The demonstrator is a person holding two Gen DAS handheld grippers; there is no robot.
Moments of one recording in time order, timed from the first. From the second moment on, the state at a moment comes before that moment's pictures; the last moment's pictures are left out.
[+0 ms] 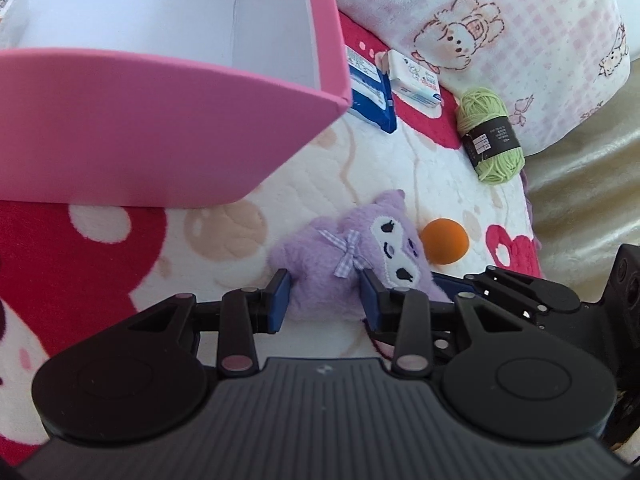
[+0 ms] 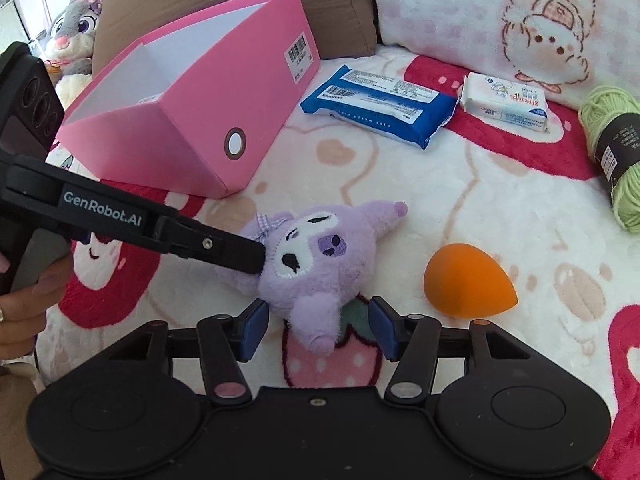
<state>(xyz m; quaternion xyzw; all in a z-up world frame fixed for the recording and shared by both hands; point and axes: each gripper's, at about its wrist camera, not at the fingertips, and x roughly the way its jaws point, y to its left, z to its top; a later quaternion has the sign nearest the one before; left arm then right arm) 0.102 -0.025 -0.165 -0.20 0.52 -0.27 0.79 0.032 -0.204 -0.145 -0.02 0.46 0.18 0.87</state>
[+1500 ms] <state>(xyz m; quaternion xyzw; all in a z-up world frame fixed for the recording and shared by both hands) 0.067 -0.023 -0.120 -0.14 0.47 -0.31 0.82 0.014 -0.183 -0.111 -0.02 0.45 0.17 0.88</state>
